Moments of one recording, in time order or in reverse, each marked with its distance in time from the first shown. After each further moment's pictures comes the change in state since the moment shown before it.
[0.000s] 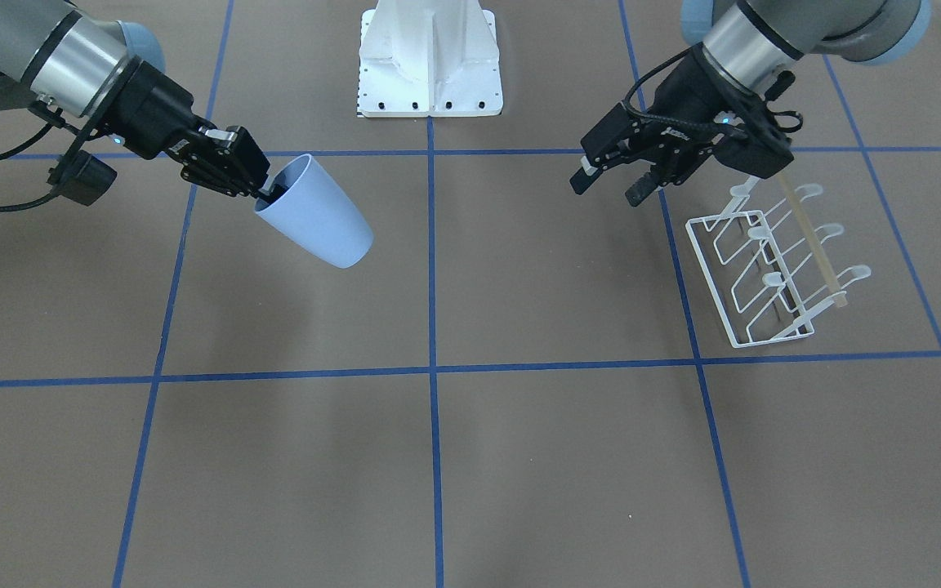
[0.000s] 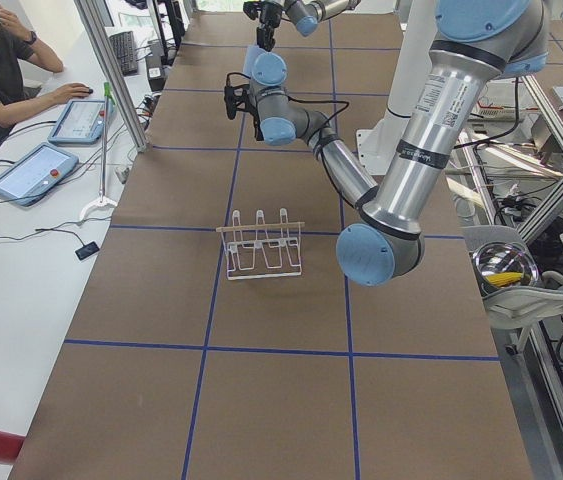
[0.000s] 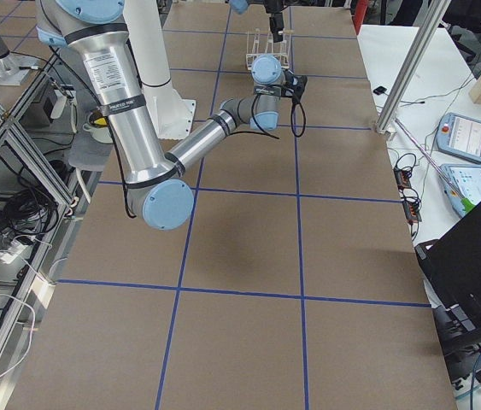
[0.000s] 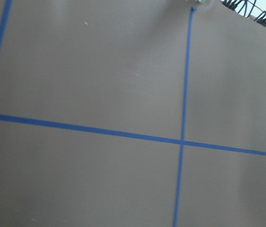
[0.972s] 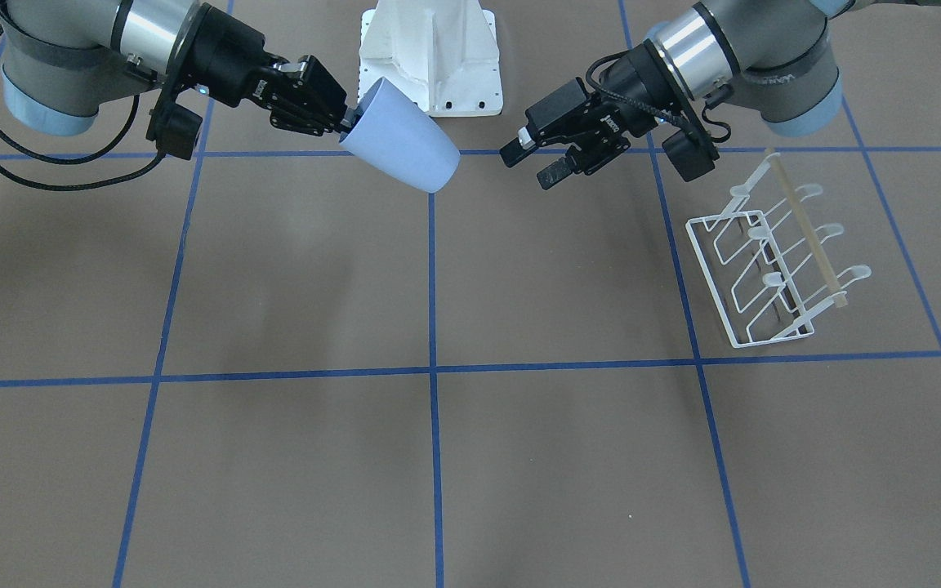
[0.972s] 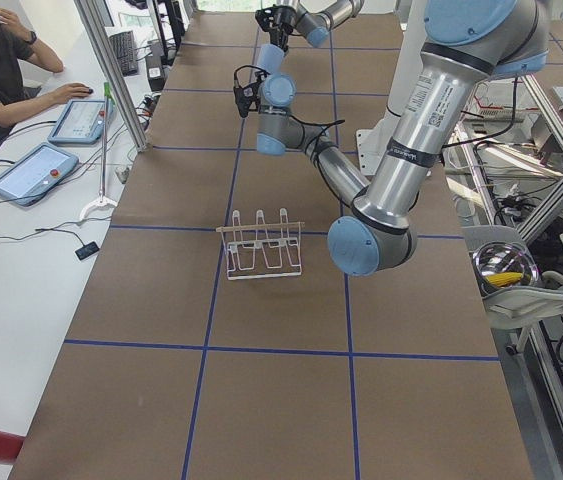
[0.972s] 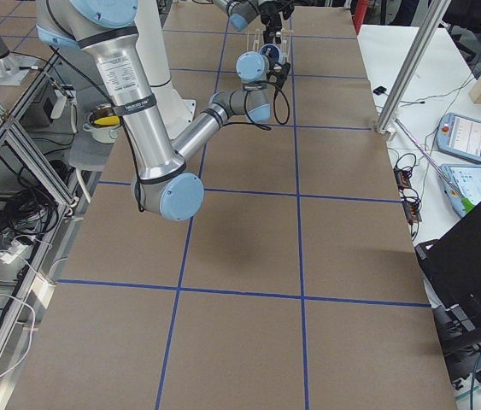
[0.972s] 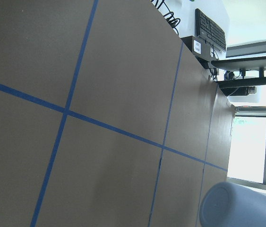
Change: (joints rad) left arm 0.061 -0.054 0.153 -0.515 0.051 -0.410; right arm -0.120 0.048 0.000 0.231 -0.086 0.220
